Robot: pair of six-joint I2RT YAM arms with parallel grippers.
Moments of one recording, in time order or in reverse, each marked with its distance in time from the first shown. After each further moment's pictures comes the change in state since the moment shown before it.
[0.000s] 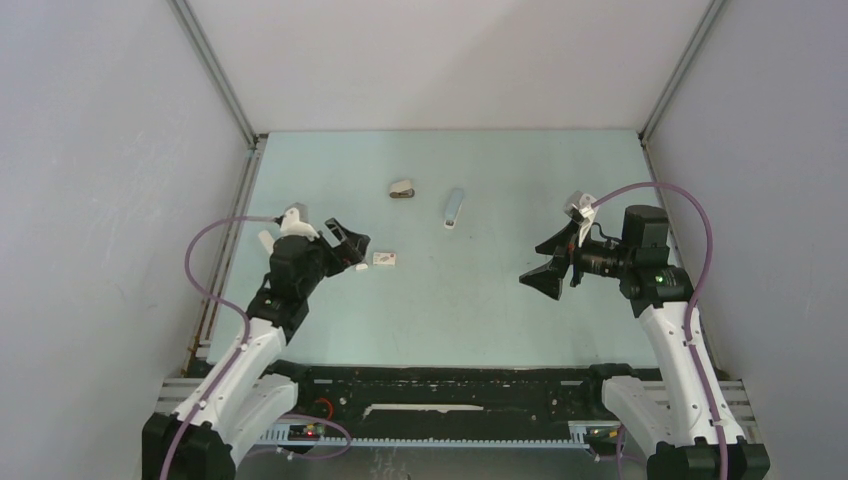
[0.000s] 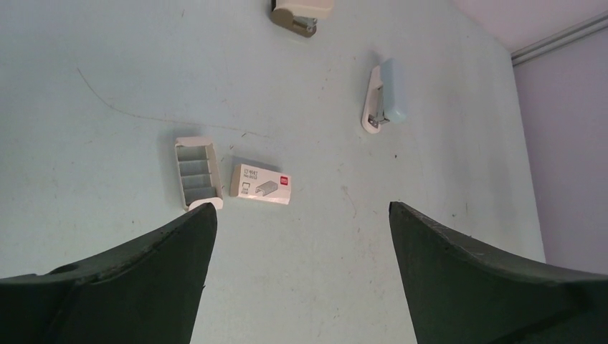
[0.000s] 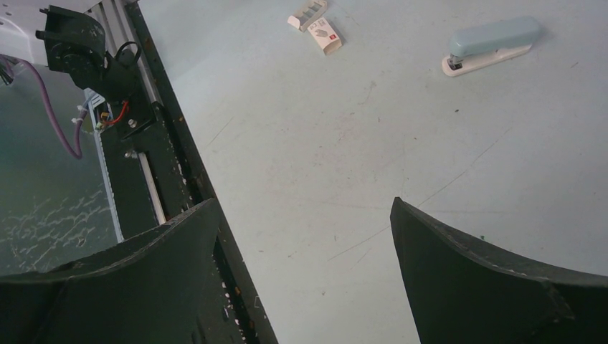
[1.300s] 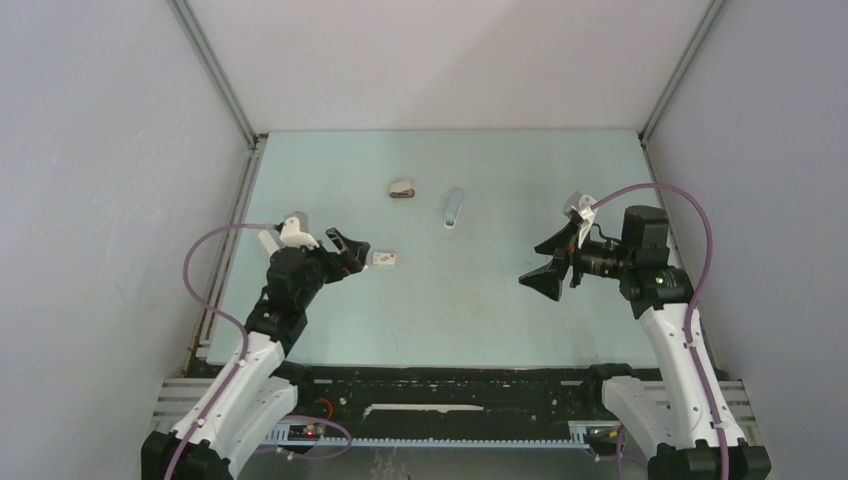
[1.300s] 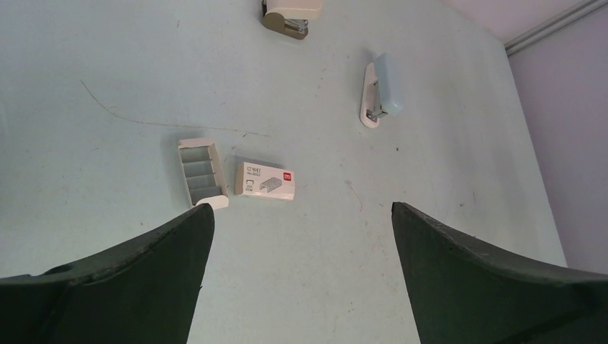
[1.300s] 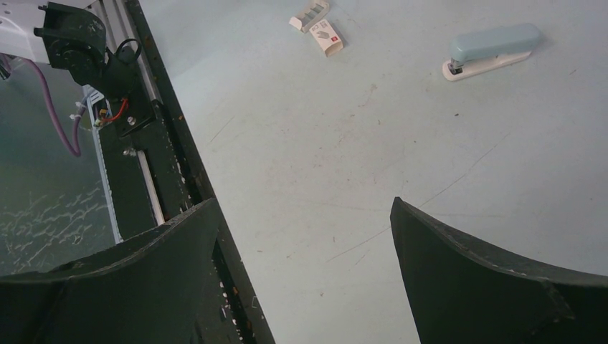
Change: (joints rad) left arm -0.007 -0.119 -0.080 0.040 0.007 0.061; right arm 0.007 -0.005 0.000 0.000 0.000 -0.012
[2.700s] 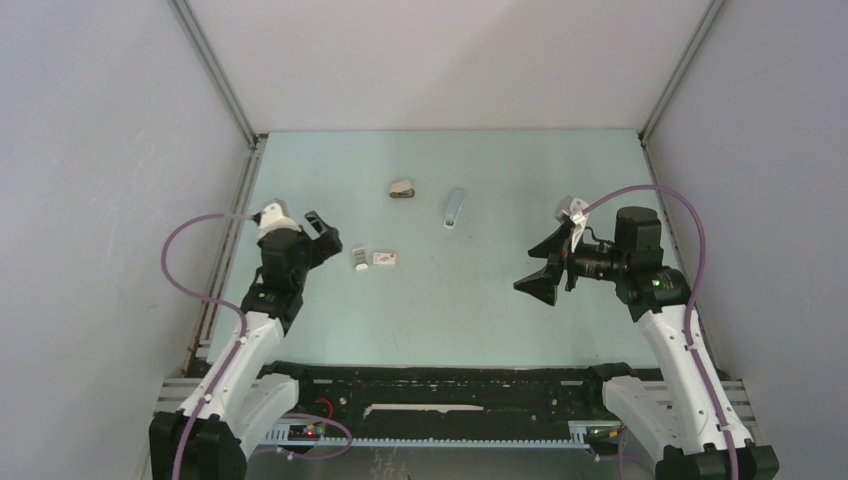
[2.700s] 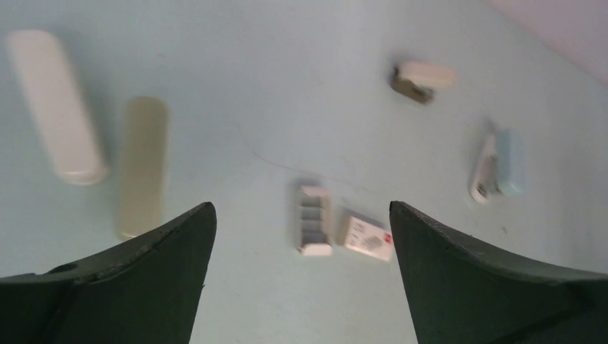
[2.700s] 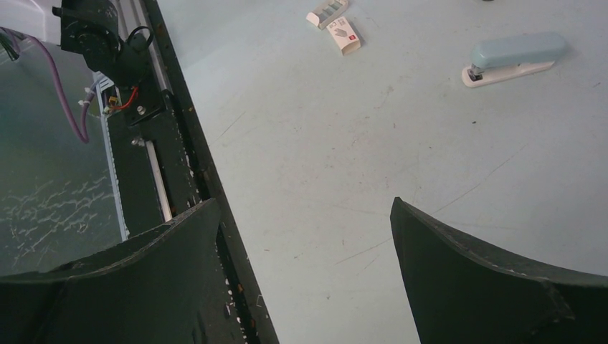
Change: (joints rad) left arm 0.072 0.146 0.116 -0.076 -0.217 0.087; right arm 0.067 -0.013 0.000 0.000 0.022 -0.002
